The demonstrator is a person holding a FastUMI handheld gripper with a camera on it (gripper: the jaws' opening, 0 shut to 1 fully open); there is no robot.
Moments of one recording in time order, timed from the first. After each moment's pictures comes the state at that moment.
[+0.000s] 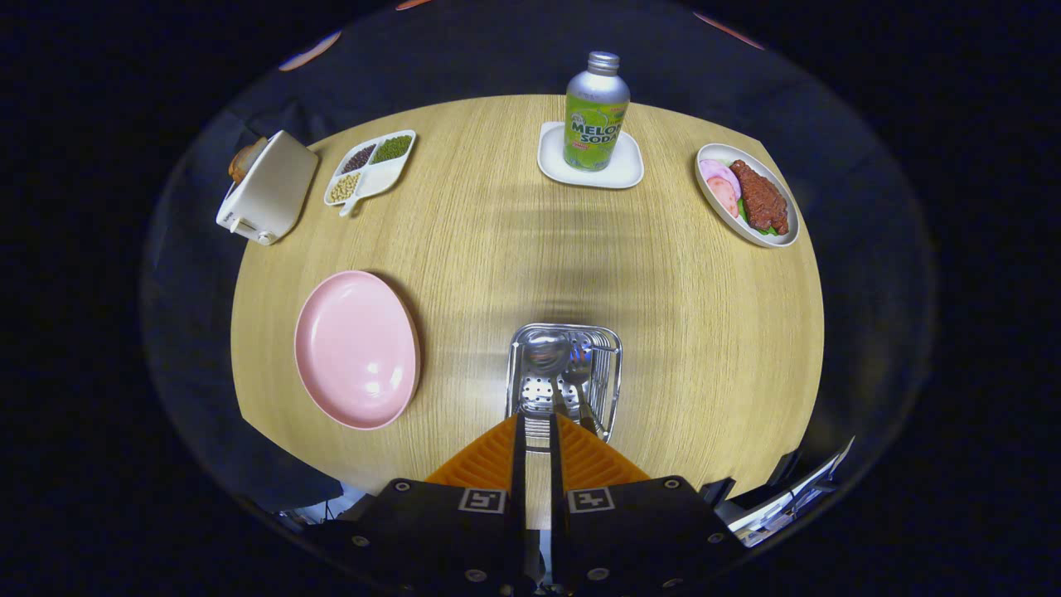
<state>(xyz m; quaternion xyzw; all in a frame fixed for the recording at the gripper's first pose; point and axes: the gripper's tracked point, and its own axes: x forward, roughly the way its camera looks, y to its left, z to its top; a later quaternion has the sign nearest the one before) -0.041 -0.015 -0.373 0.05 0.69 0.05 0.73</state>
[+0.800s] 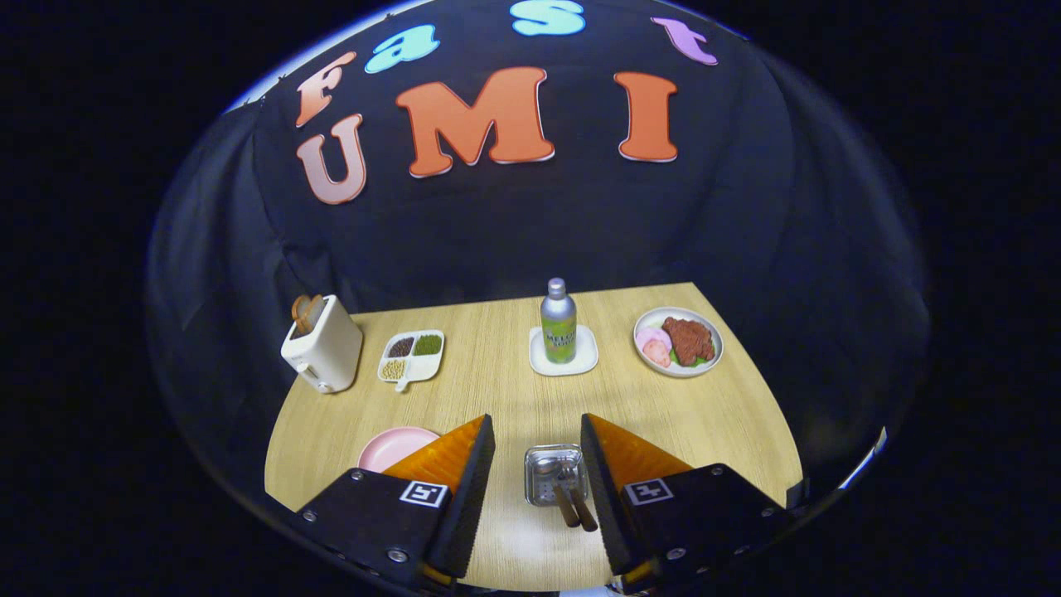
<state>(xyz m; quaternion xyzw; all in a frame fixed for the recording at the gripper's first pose) 0.020 -0.051 -0.213 0.10 0.36 -0.02 0.93</state>
